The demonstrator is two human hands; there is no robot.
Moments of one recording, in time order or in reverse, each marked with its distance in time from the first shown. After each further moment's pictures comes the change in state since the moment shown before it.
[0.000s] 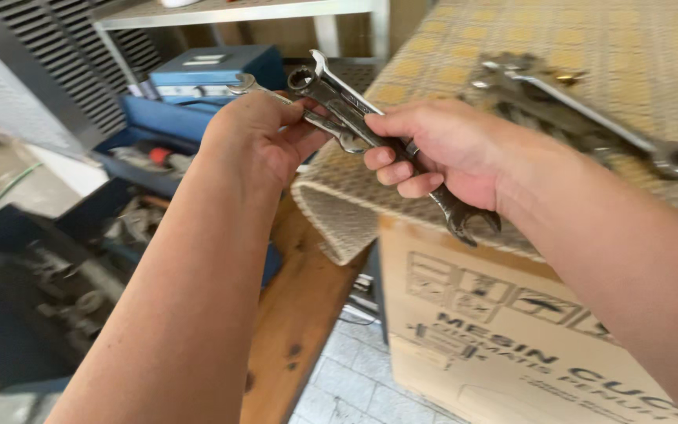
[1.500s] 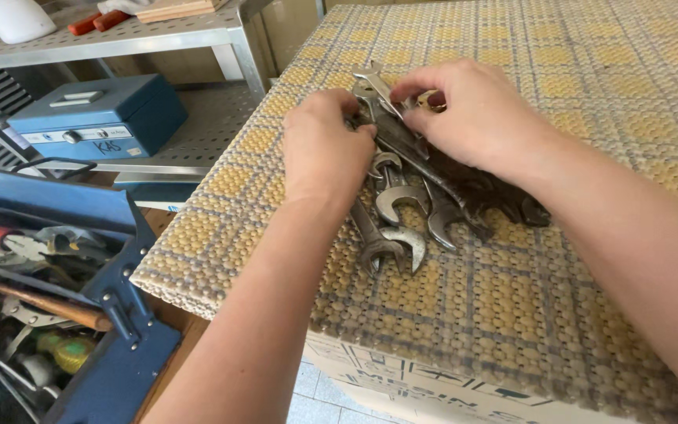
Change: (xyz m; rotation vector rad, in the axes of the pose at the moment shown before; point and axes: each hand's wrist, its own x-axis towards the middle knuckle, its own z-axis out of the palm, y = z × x) left_hand 0.023 -0.144 0.165 1.144 -0.169 0.942; right_hand -0.019 -0.018 -0.179 -1.218 0.710 -0.355
